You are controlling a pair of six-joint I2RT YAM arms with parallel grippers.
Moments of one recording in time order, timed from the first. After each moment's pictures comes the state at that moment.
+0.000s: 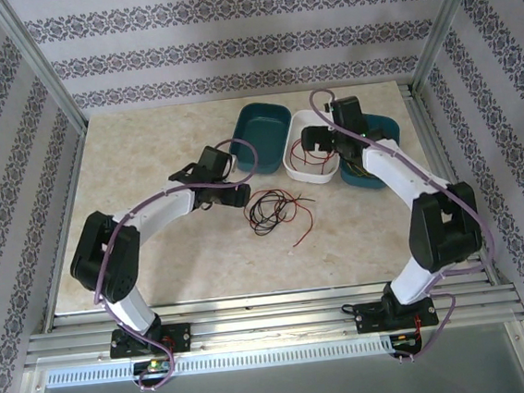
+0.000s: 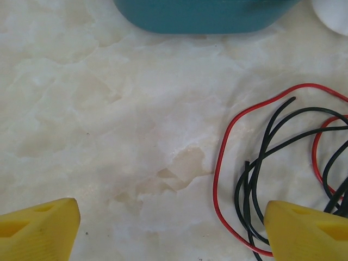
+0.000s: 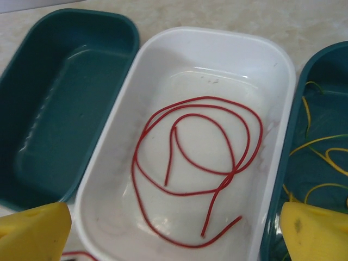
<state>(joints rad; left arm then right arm) -0.49 1.72 1.17 -0.47 0.00 -0.22 0.24 1.61 1.23 -0.38 0.00 0.29</state>
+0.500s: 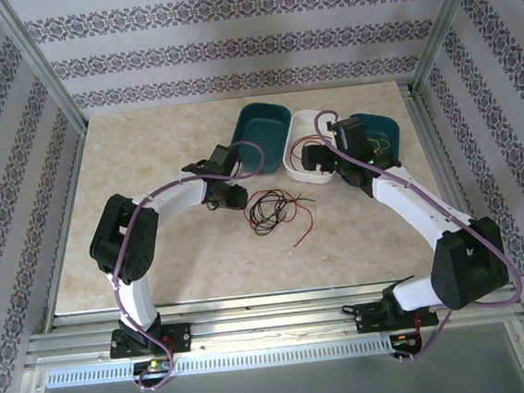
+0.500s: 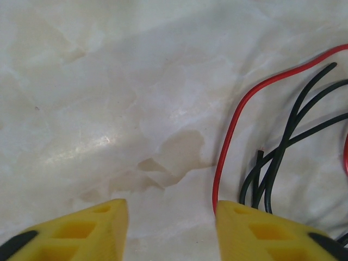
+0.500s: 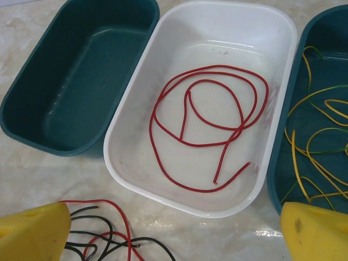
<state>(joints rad) -0.49 1.88 1.28 -0.57 0.06 -0.26 0.31 1.38 1.02 -0.37 0.05 0.35</state>
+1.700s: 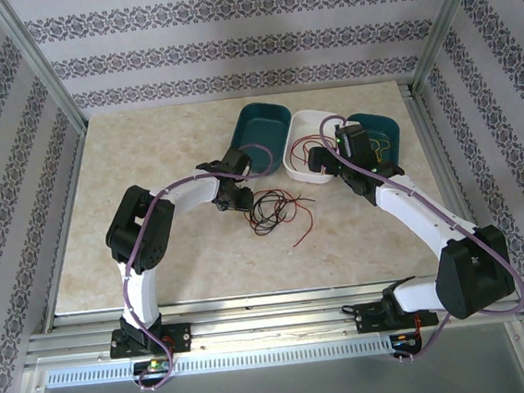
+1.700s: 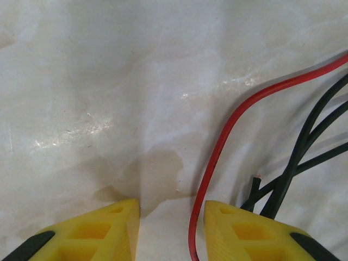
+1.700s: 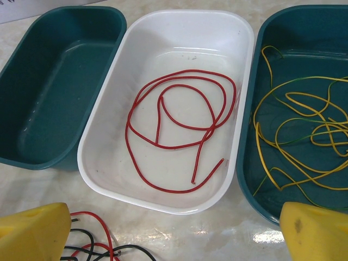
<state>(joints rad) -0.53 2.00 1.35 -0.60 0.06 -0.32 0.31 1.33 0.95 -0.33 0.14 0.40</state>
